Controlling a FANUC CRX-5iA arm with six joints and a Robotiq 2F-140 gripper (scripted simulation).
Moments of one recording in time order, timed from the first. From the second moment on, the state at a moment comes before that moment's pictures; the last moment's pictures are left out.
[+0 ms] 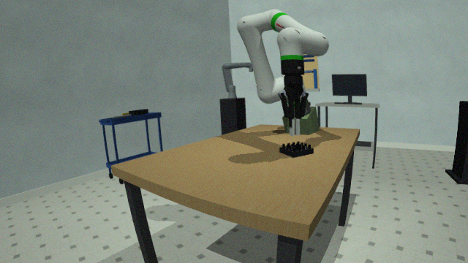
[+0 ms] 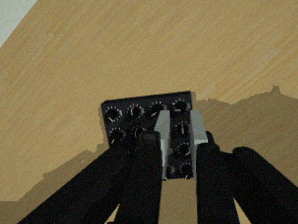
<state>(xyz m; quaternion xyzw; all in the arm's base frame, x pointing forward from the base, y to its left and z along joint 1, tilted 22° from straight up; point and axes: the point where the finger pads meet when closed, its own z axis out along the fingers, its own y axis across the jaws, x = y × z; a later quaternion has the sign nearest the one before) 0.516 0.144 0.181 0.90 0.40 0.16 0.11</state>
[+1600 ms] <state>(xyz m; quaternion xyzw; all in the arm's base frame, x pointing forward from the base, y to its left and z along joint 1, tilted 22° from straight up) 0.516 0.144 0.181 0.89 0.42 0.15 0.11</state>
